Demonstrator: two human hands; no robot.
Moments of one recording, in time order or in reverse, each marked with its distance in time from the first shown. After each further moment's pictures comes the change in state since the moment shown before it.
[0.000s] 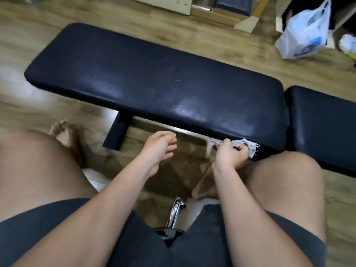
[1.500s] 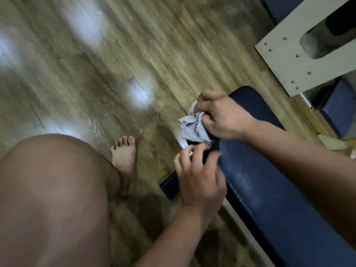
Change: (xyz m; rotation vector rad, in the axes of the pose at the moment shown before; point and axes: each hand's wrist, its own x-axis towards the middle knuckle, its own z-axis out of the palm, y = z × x) left_hand 0.107 0.105 -0.284 0.356 0.928 0.714; right_hand -0.356 0.001 0.441 -1.258 -1.751 -2.029
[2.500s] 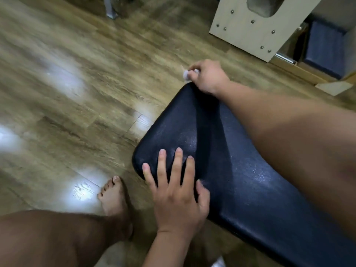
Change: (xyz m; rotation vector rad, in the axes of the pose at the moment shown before) left_hand 0.001 0.003 0.046 0.397 -0.156 0.410; right_hand -0.017 0.187 0.002 0.314 0.301 0.767
